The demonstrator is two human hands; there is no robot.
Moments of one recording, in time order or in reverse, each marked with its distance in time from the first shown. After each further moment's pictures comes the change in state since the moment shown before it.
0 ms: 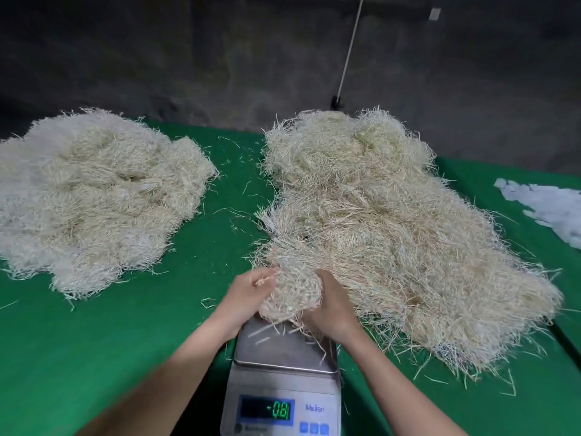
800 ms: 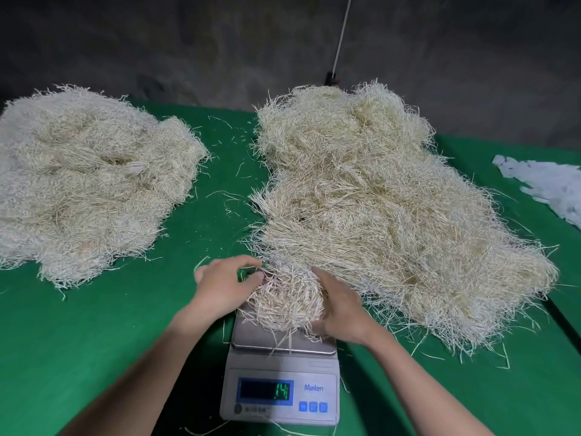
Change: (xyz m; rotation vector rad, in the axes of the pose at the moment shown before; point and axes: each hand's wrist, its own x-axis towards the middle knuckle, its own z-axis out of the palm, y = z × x) left_hand -0.004 -0.005 -0.023 0.721 0.167 0.074; right_hand -0.012 0.037 -0.005 -0.249 -0.260 0.032
